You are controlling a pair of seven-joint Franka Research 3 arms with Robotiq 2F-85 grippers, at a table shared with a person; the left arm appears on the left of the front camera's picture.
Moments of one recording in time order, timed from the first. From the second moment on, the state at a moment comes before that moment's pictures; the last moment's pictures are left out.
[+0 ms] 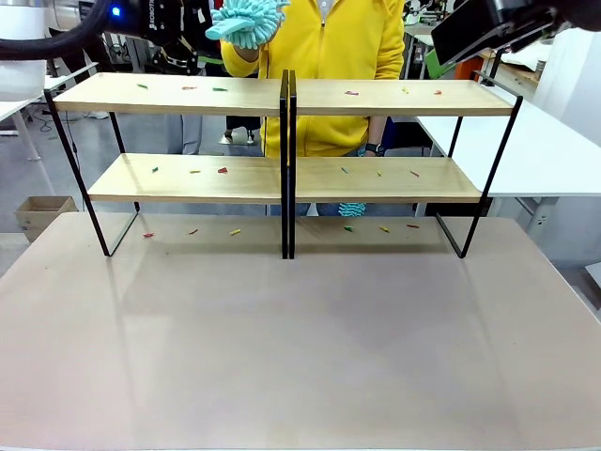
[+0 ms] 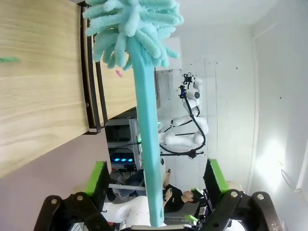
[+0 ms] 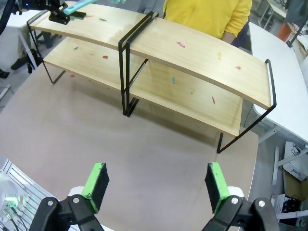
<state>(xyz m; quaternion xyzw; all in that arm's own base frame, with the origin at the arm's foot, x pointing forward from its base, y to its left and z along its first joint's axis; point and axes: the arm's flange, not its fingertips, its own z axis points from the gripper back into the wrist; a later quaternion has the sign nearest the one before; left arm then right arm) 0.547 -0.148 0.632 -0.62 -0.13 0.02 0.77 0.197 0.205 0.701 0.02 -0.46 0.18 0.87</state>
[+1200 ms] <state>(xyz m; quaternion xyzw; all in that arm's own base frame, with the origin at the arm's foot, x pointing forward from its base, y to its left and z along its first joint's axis) 0.550 -0.149 0.632 -0.64 -0.16 0.03 0.75 0.197 0.205 0.701 0.02 -0.46 0.18 0.87</state>
